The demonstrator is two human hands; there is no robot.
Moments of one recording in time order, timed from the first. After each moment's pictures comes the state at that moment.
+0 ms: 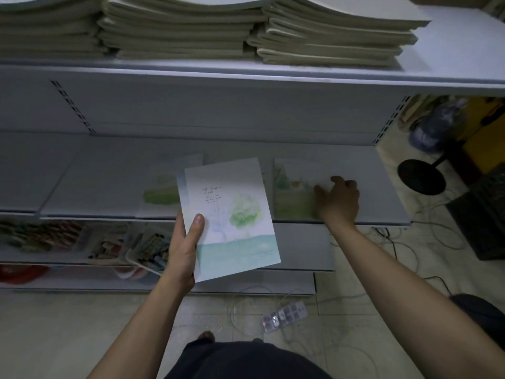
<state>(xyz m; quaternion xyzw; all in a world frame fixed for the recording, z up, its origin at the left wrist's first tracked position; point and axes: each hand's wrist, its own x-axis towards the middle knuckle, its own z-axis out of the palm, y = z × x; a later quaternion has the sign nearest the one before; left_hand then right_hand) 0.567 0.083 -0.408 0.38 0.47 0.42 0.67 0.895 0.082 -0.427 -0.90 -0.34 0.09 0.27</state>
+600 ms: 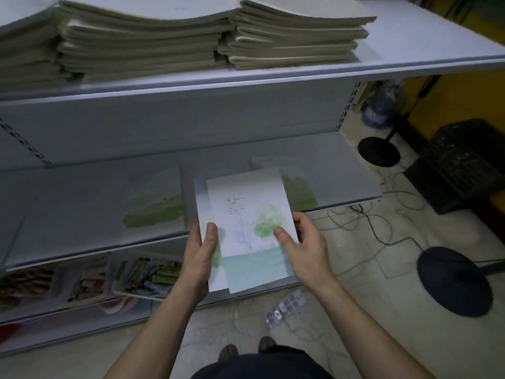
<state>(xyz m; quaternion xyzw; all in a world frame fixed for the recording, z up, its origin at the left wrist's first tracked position) 0.585 0.086 -0.400 0.46 0.43 0.34 0.70 0.757 -0.025 -0.387 -0.72 -0.33 0.28 0.55</state>
